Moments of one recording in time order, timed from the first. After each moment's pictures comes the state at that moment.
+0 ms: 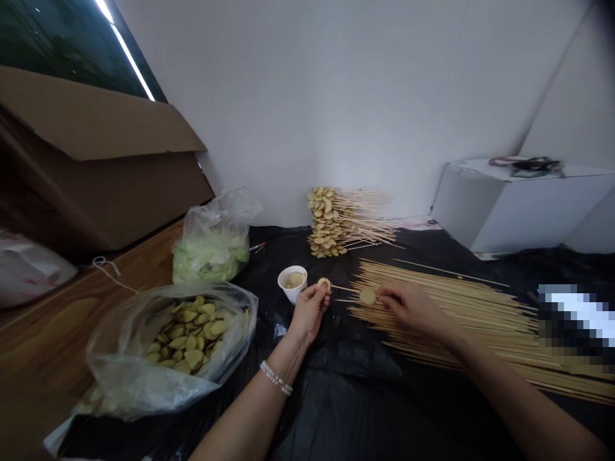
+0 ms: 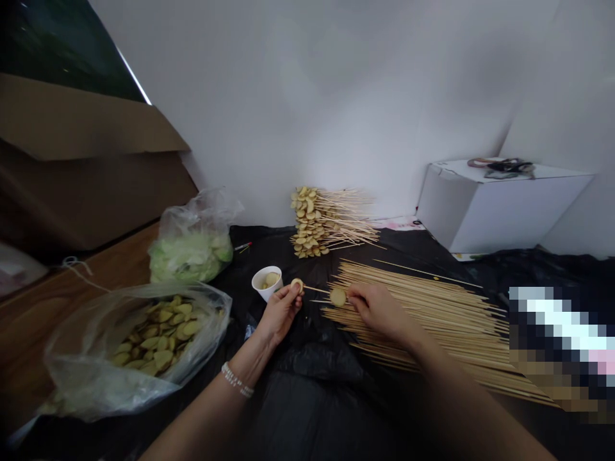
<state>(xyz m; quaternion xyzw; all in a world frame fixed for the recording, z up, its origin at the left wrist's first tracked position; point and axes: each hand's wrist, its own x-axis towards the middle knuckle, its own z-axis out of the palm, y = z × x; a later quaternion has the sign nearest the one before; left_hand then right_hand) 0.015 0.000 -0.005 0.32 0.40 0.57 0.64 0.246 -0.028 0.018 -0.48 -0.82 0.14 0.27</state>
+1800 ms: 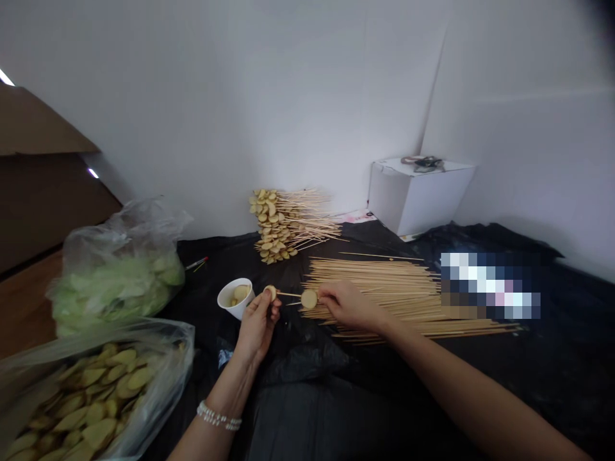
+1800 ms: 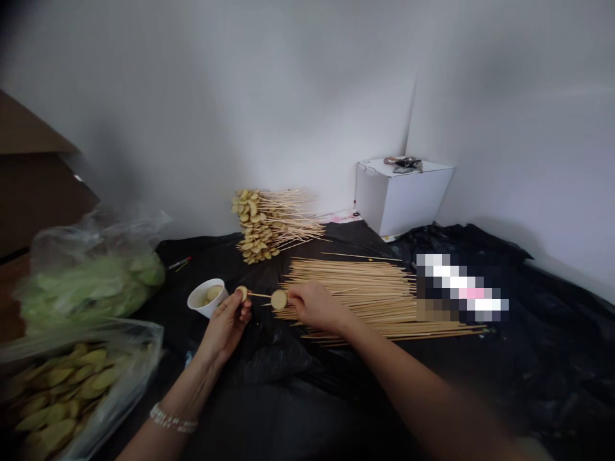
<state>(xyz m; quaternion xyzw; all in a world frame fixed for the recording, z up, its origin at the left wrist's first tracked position) 0.017 -0.001 0.008 0.34 0.40 0.56 0.64 0.228 -0.037 0.022 -0.48 -0.82 0.14 0.28</state>
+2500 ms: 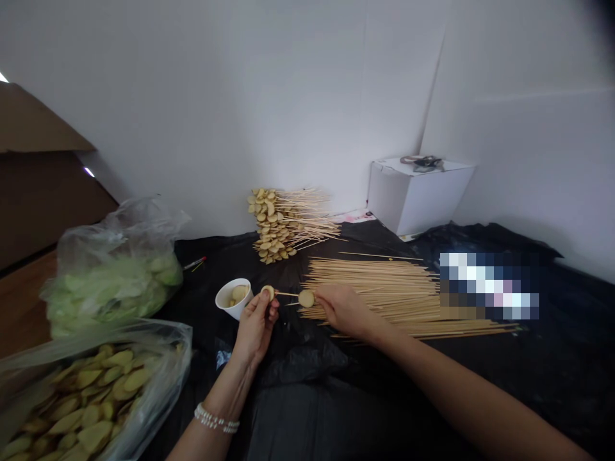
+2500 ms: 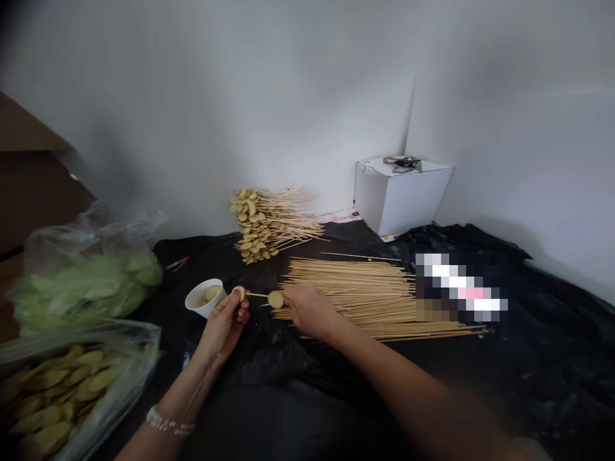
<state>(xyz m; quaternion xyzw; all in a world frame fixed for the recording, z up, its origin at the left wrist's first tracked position) 0.018 -0.002 0.008 0.35 0.38 0.57 0.64 0.217 -0.042 0.018 -0.51 -0.80 0.12 0.31</state>
